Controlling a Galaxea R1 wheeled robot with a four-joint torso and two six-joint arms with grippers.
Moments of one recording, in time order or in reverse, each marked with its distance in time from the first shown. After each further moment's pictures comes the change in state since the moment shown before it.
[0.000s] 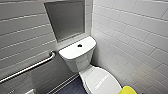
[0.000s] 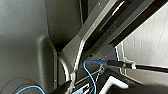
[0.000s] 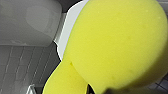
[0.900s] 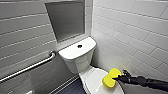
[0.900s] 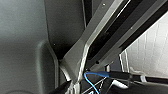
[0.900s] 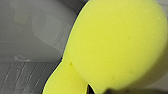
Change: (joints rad) left arm 0.012 0.074 -0.080 0.000 -0.001 0.000; right arm 0.345 0.324 -0.421 0.099 -0.338 0.011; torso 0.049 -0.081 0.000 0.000
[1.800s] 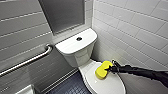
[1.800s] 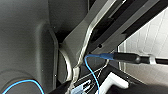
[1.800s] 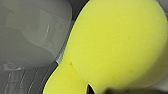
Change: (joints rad) left arm -0.006 0.002 -0.009 0.000 -0.007 0.000; right arm 0.139 0.257 -0.296 0.010 -0.121 0.053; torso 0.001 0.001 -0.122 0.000
